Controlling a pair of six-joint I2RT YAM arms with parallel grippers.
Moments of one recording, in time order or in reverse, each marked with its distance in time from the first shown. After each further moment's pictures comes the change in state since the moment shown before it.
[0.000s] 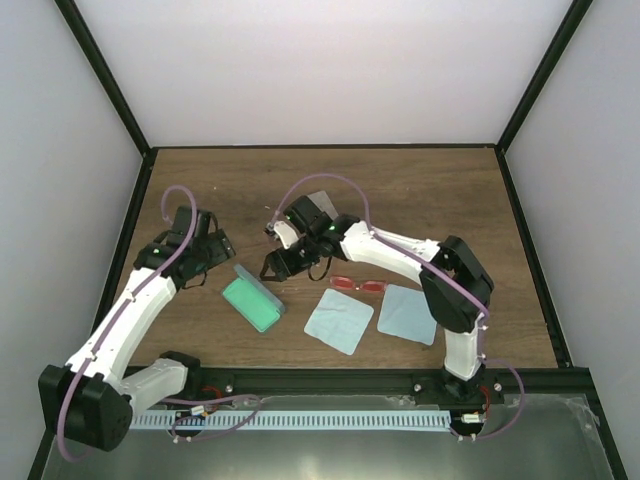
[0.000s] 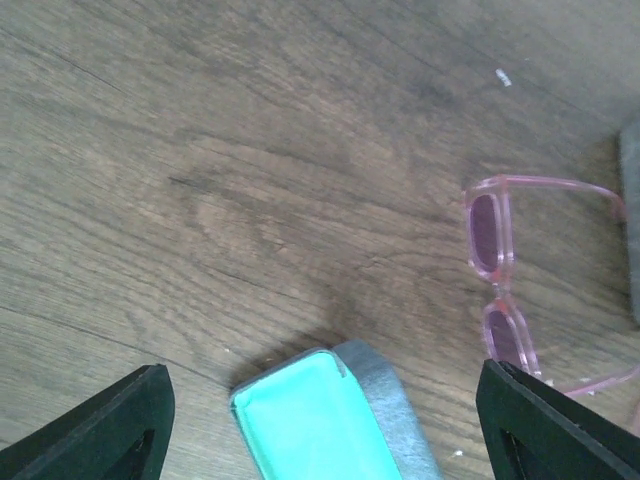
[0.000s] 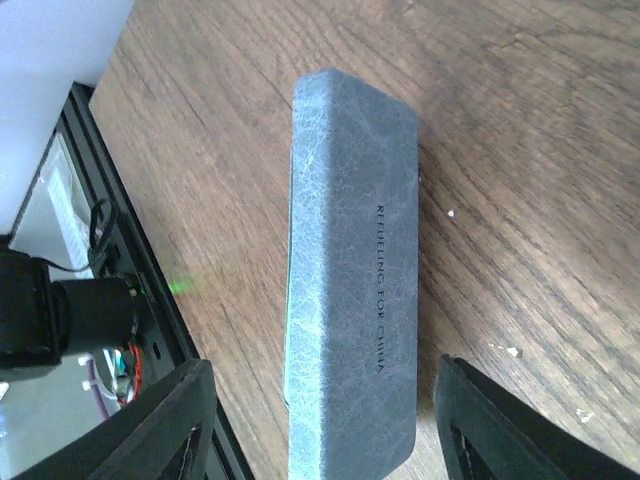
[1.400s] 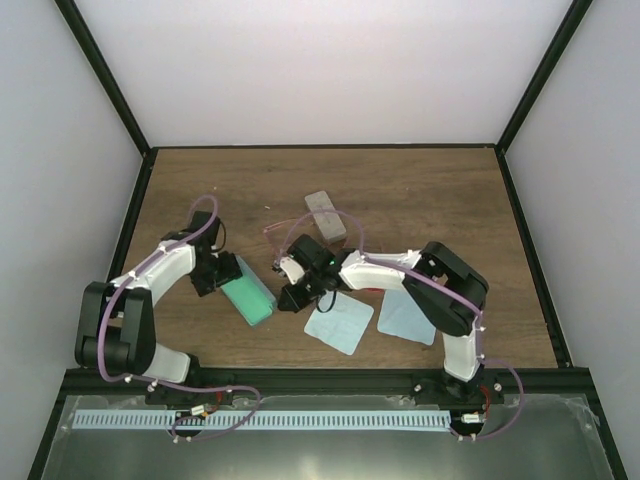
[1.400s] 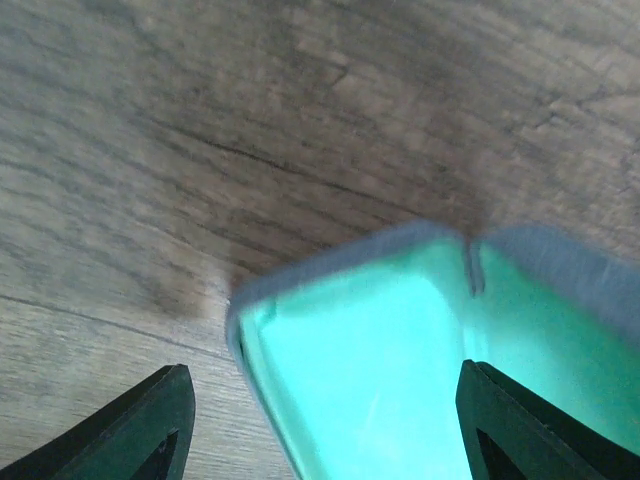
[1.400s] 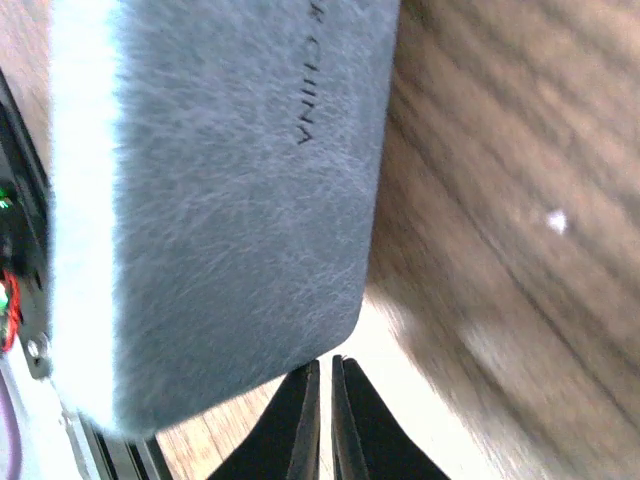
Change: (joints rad) left arm 0.115 0.399 -0.060 0.037 0.258 0.115; right arm 0.074 -0.008 -0.327 0.230 0.039 0.007
